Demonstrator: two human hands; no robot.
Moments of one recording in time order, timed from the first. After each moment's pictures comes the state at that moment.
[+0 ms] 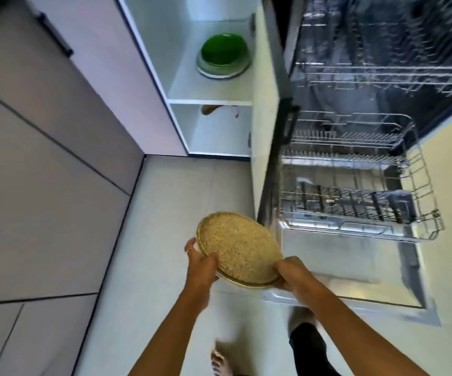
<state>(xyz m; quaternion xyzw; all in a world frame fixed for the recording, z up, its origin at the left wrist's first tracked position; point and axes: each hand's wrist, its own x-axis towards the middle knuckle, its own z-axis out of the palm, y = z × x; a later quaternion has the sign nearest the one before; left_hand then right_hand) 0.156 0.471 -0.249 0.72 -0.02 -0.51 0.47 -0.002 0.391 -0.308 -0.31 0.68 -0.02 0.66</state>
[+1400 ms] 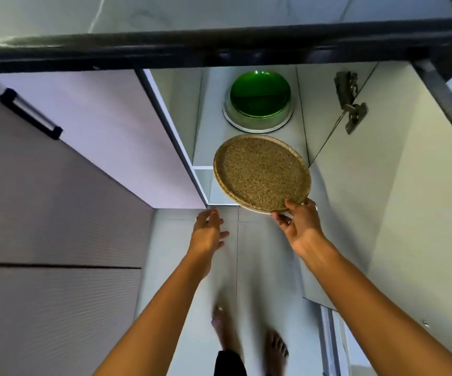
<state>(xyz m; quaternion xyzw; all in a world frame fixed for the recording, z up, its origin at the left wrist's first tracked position) 0.452 0.170 -0.270 0.73 -0.09 -0.54 0.40 0.303 0.086 -0.280 -0.10 0.58 -0.39 0.70</state>
